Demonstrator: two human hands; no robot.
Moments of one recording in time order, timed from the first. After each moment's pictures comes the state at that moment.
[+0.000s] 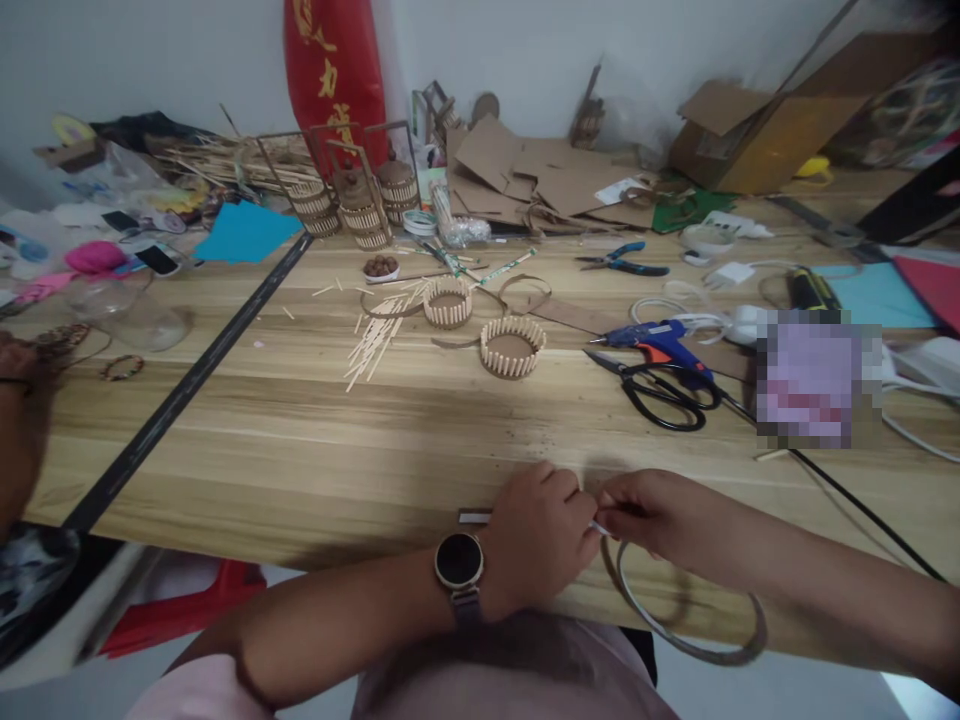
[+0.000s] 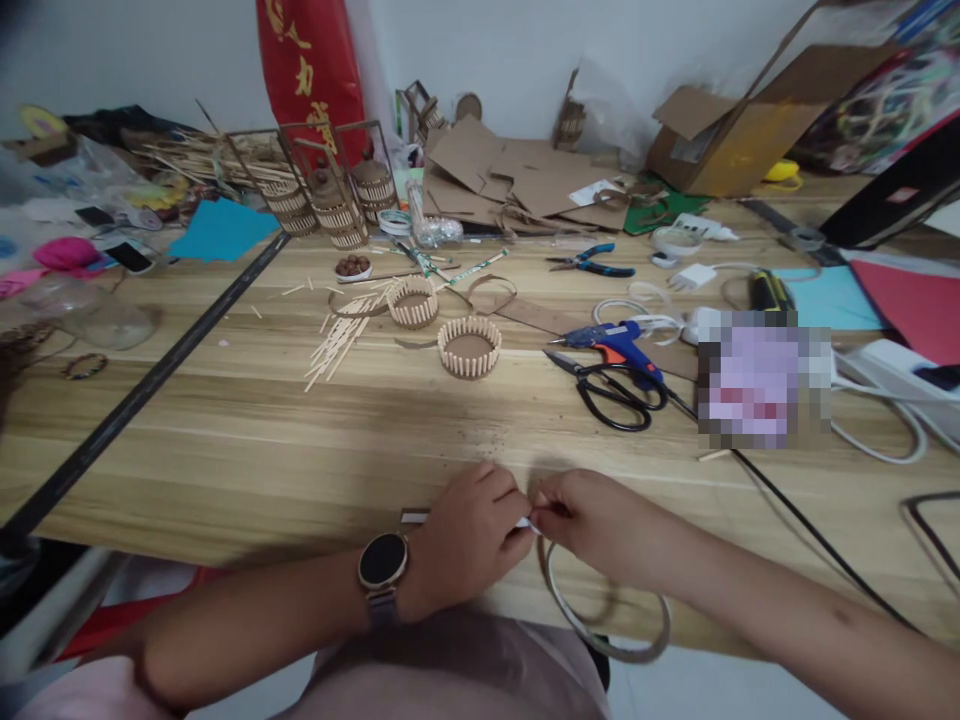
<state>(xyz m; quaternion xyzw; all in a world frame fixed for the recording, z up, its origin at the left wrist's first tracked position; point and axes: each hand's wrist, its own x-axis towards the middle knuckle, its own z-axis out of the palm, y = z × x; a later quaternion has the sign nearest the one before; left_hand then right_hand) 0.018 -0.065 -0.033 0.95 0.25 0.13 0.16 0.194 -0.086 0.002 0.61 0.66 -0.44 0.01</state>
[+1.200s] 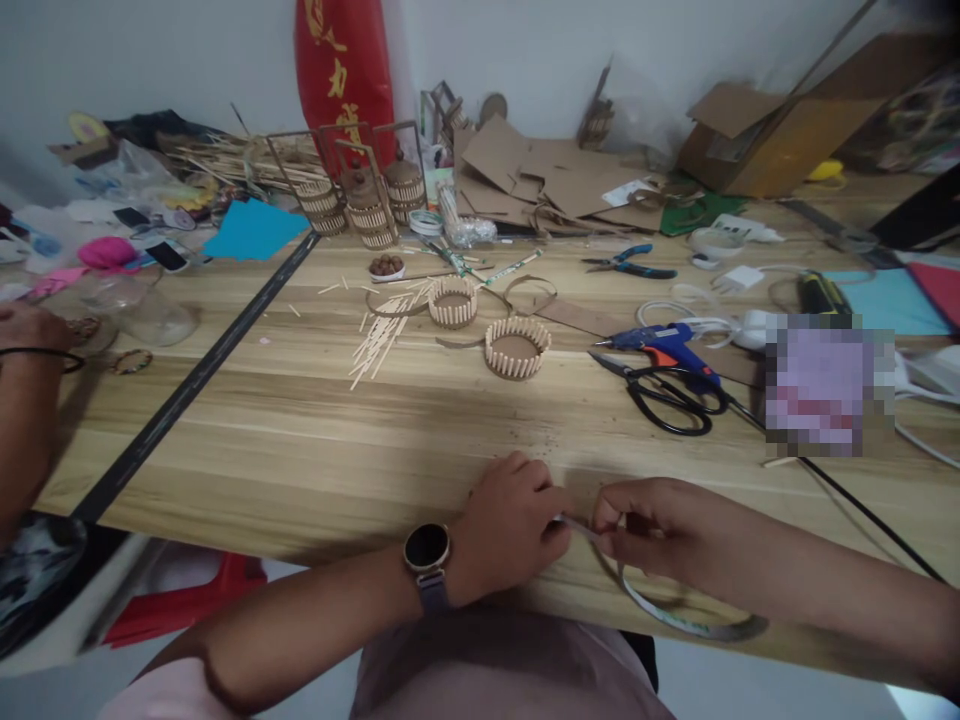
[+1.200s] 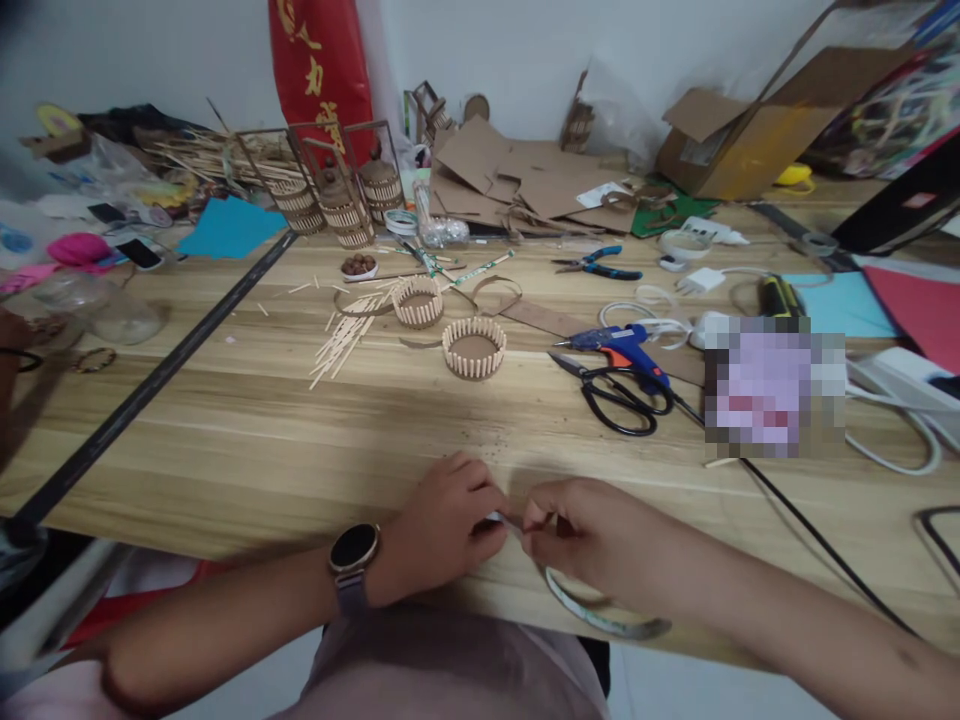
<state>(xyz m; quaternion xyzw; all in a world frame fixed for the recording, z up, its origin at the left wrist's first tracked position) -0.008 -0.053 -0.033 0.92 0.28 0.13 0.23 0.186 -0.093 0.022 0.59 0.62 -0.52 -0.01</state>
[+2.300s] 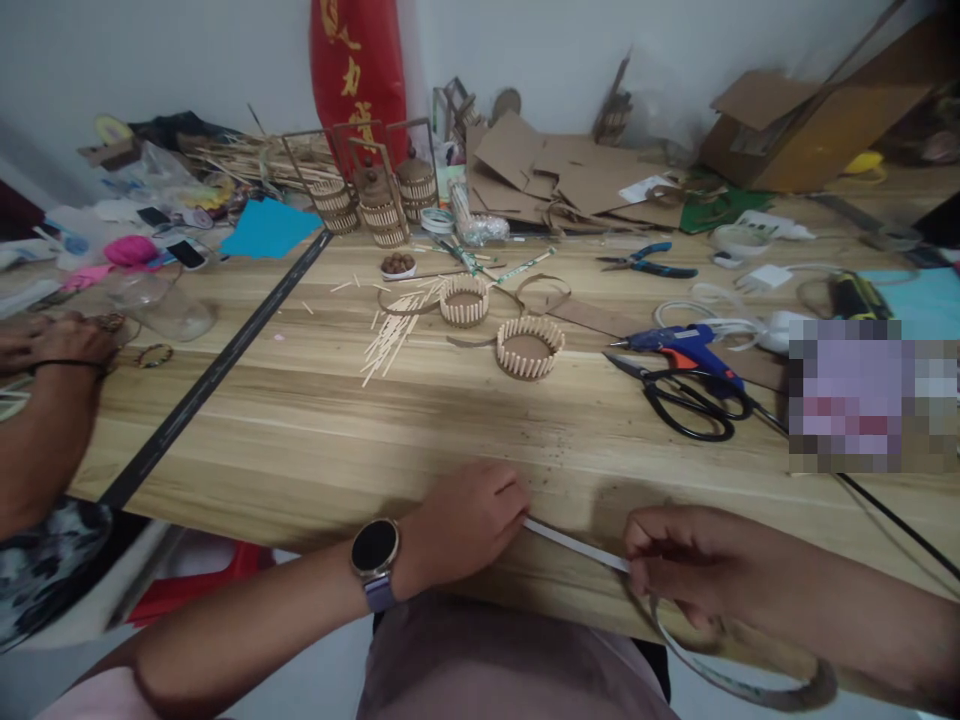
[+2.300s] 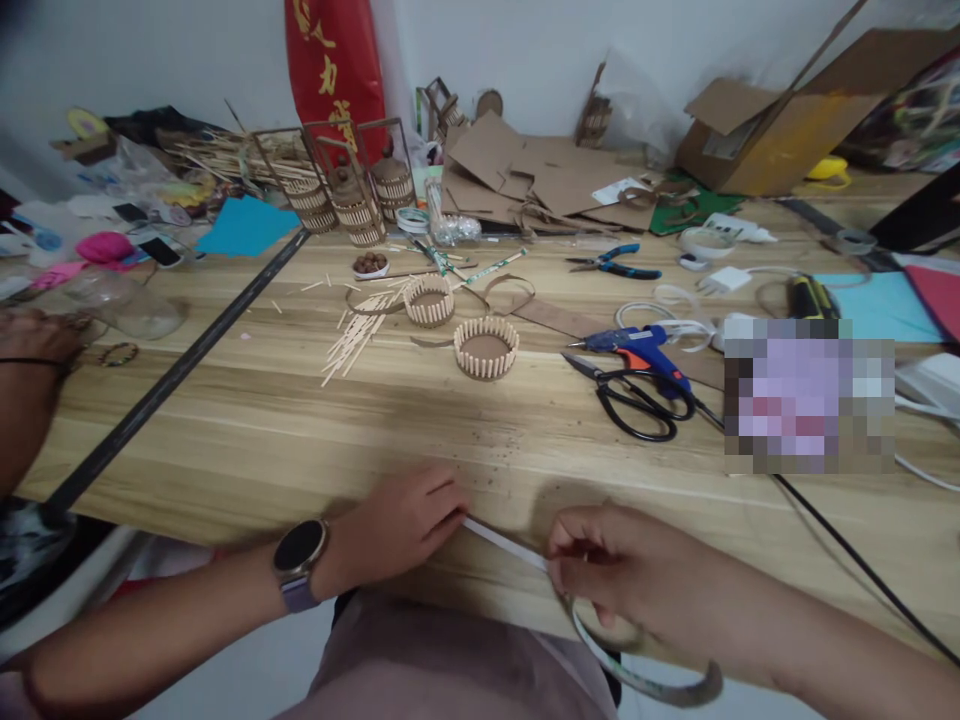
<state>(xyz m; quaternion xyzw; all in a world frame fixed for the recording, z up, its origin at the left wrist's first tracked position) -0.056 -0.042 -0.020 0.95 0.25 0.05 0.18 0.201 -0.112 0.012 0.57 0.52 -0.63 -0.03</state>
